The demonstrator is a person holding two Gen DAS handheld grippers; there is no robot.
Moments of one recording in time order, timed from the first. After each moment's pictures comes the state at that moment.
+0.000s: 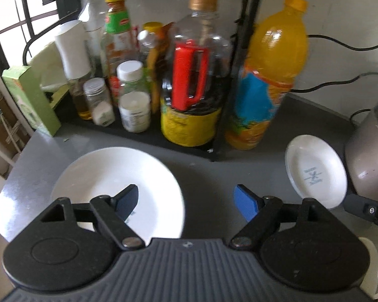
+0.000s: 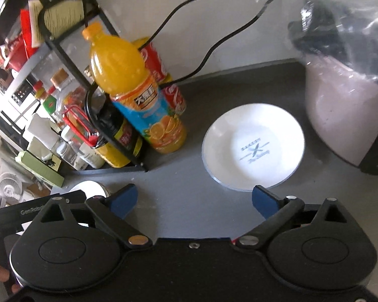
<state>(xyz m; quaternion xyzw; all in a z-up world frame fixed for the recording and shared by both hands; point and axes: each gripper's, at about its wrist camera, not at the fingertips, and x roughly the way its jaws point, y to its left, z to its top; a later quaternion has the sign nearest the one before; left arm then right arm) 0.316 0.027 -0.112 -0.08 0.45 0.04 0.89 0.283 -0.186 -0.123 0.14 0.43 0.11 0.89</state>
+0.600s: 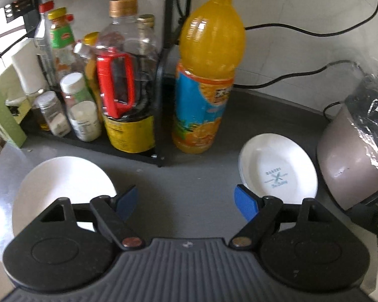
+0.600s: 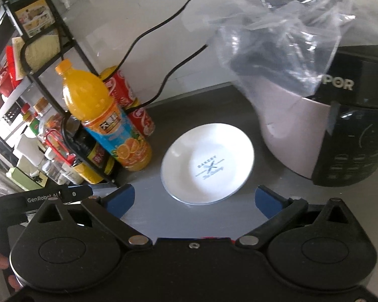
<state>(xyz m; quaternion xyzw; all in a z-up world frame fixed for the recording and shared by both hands) 0.333 -0.046 -0.113 -0.07 0.45 0.00 0.89 0.271 -0.251 -0.120 0.15 0.40 0.08 0.90</state>
